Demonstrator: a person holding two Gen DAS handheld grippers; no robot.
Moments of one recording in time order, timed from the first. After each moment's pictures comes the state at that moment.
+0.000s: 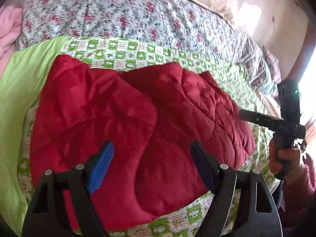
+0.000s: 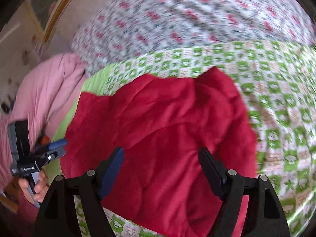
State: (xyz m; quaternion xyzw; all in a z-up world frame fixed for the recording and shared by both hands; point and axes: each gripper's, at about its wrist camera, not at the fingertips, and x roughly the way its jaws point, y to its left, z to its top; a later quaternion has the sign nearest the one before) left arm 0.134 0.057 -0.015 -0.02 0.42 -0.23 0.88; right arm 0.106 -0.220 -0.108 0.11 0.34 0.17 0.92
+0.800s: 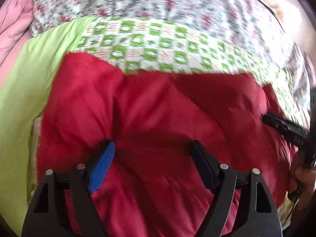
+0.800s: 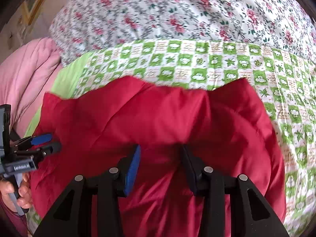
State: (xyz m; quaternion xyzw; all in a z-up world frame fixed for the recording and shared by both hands) left arm 0.252 0.073 -0.060 -0.02 0.48 -0.10 0.87; right arm 0.222 -0.184 -0.129 0.06 0.37 0.11 0.92
